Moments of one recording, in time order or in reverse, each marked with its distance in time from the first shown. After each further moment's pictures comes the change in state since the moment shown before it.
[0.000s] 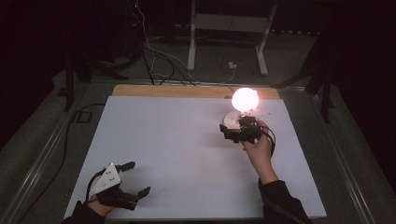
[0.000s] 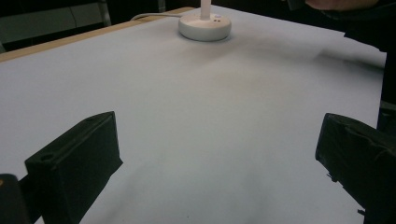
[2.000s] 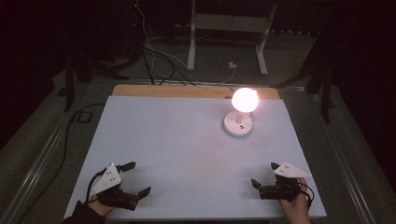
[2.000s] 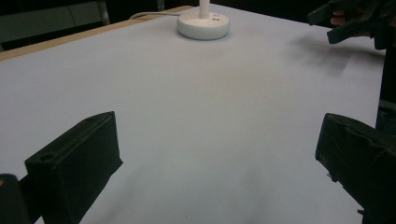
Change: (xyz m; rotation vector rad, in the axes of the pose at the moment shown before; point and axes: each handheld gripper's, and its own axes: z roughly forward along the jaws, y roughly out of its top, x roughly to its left) left arm -0.001 0.000 0.001 0.013 -0.001 0.005; right arm -0.018 -0.148 -0.115 0.051 0.018 -0.113
